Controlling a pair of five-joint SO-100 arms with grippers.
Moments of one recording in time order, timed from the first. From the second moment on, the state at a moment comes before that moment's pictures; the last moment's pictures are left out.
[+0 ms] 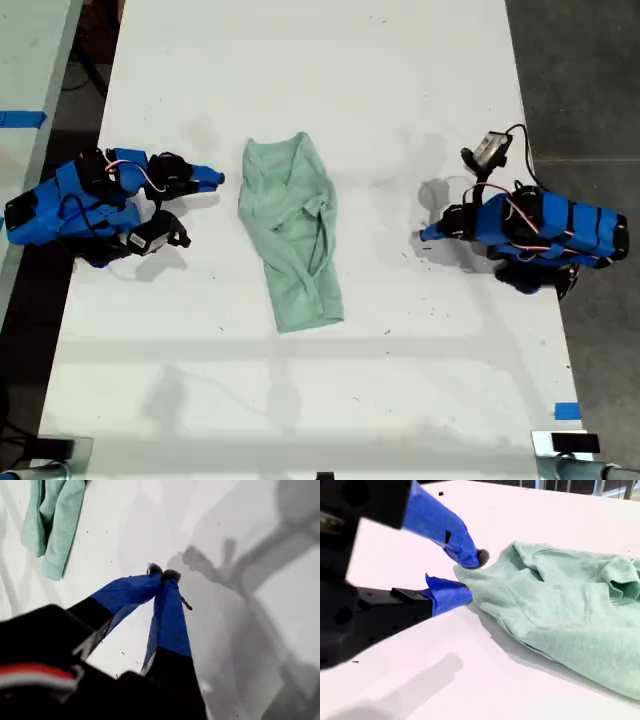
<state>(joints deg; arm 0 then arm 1) -30.8 205.6 186.2 58.5 3.6 15.2 199.9 174.8 75.3 -15.2</state>
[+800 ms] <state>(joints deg) -31.1 205.6 186.2 58.5 4.7 15.2 199.9 174.8 75.3 -15.0</state>
